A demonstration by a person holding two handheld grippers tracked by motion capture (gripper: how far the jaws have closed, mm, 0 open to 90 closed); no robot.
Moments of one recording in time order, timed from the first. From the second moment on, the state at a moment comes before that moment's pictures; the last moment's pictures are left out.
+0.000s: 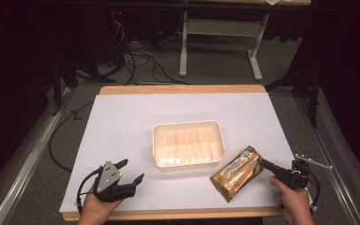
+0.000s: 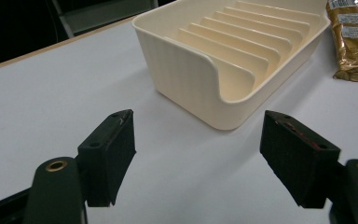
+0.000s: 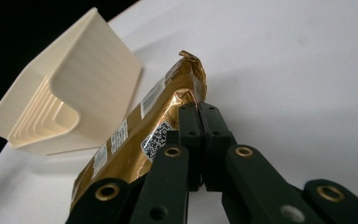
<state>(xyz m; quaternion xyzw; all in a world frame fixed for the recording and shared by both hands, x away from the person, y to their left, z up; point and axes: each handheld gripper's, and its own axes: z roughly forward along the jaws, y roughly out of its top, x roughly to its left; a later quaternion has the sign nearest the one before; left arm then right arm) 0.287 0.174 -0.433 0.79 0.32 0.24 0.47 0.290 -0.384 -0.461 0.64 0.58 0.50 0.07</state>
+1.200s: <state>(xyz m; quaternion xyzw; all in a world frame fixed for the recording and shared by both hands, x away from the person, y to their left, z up) 0.286 0.174 -0.431 0.79 0.31 0.24 0.48 0.258 -0.366 -0.402 0.52 0.59 0.58 0.20</state>
